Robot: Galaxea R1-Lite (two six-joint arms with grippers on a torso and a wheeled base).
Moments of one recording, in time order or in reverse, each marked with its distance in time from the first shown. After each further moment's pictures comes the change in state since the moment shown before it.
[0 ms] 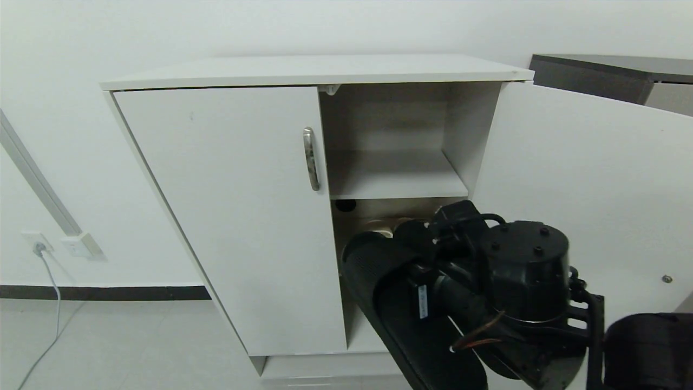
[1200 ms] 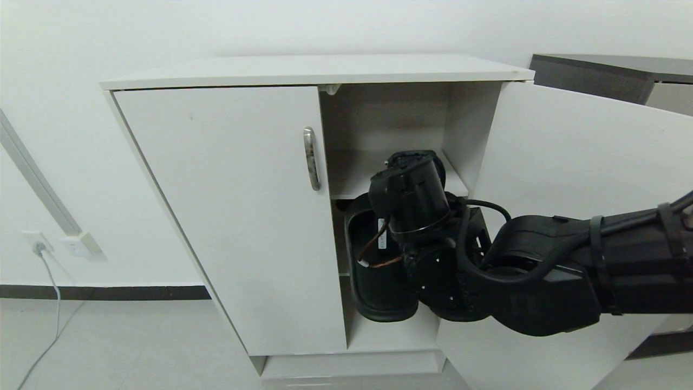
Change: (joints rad) left arm 0.000 0.000 0.000 0.000 0.000 0.001; right arm -0.003 0.213 -0.607 0.543 -0.353 0.191
